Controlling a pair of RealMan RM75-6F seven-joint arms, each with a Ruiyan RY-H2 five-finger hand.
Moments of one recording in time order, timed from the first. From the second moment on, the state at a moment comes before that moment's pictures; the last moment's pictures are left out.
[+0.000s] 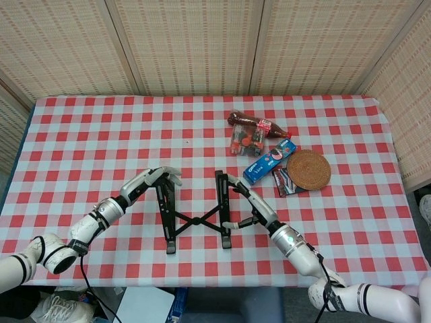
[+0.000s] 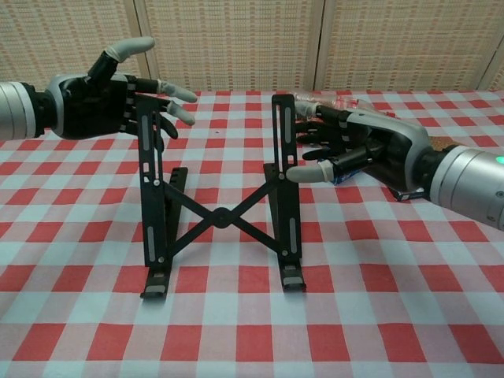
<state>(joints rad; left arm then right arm) -0.85 -1.32 -0.14 -1.39 1.55 0.72 -1.38 0.59 -1.56 0.24 -1.57 -1.36 0.84 0.73</state>
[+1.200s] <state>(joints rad) -0.83 -1.09 0.17 -1.57 1.88 1.10 -1.40 0.61 -1.41 0.03 -1.61 -1.69 1.09 0.88</state>
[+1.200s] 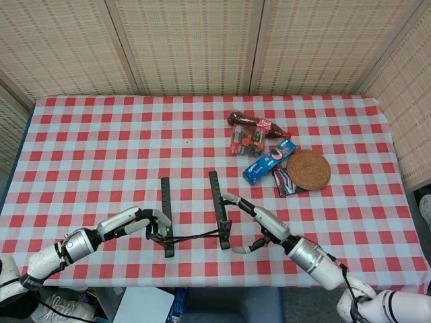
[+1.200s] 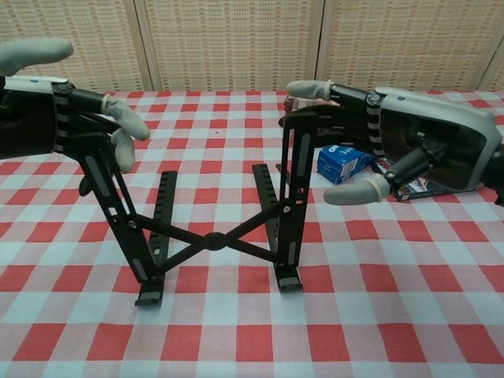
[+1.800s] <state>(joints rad) -0.85 -1.08 0.20 -1.58 1.85 1.10 -1.38 0.66 -1.53 -0.03 -1.54 -1.67 1.04 1.01</state>
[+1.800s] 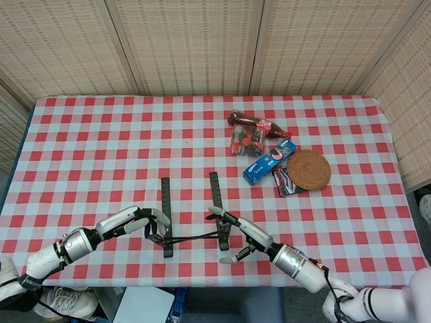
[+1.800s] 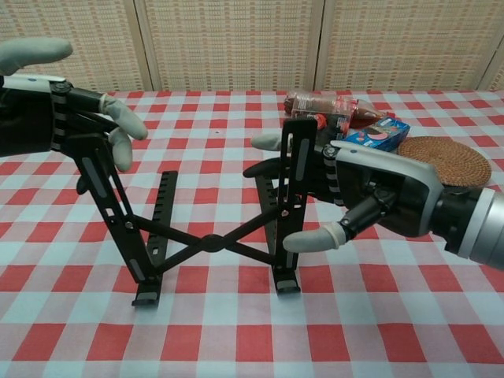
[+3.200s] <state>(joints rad) -0.76 -1.09 0.20 -1.49 1.85 1.23 -1.05 0.65 -1.34 -0.01 -1.78 -1.59 1.04 1.13</state>
